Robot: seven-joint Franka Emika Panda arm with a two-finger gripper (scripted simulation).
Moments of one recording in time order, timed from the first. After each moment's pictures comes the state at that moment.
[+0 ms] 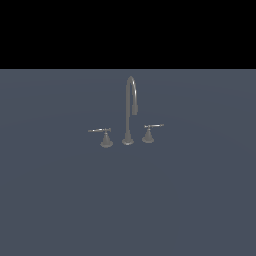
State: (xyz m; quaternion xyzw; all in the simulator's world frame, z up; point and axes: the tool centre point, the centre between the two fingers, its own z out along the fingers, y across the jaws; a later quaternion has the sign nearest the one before) arm -0.211 0.054 0.404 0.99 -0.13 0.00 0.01
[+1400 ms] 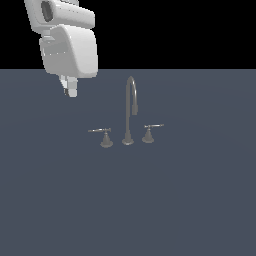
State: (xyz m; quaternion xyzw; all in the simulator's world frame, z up) arm -0.095 0.134 0.241 0.92 -0.39 0.00 0.00
